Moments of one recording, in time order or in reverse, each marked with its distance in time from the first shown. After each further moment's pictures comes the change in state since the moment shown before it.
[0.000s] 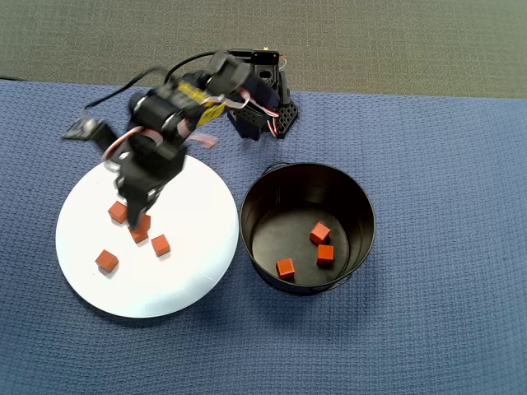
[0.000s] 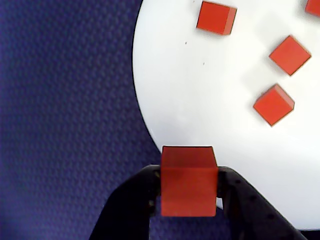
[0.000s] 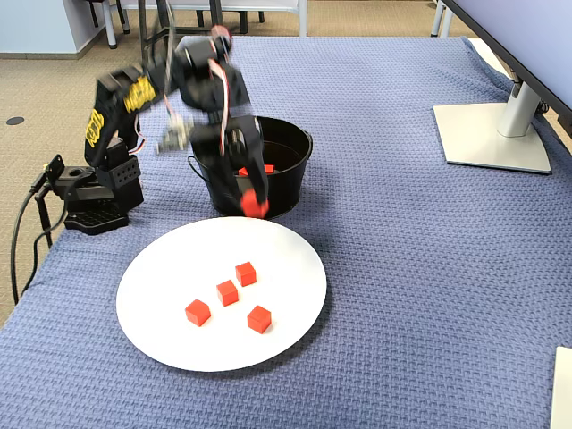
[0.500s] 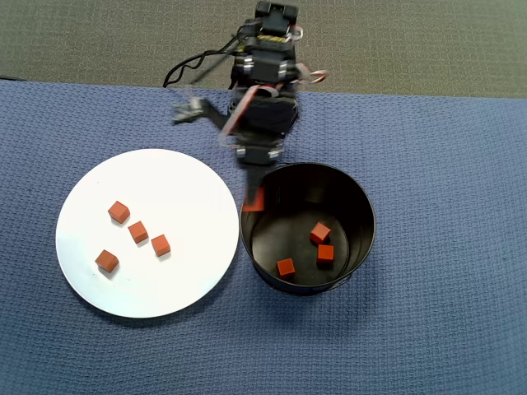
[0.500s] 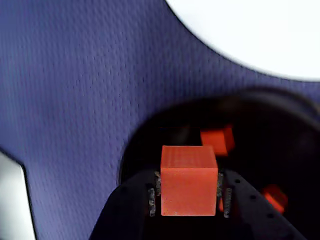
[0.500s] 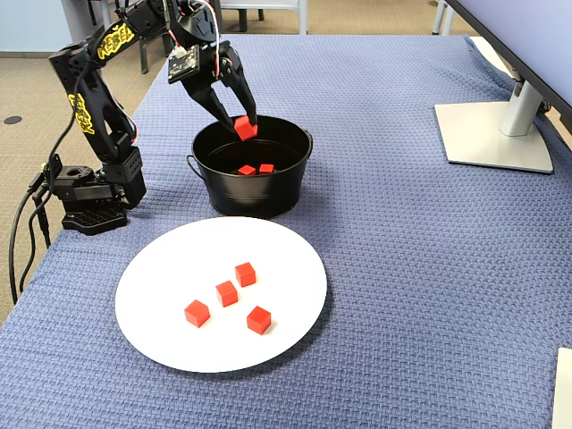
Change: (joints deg) arm -29.1 42.8 48.4 -10.0 8.8
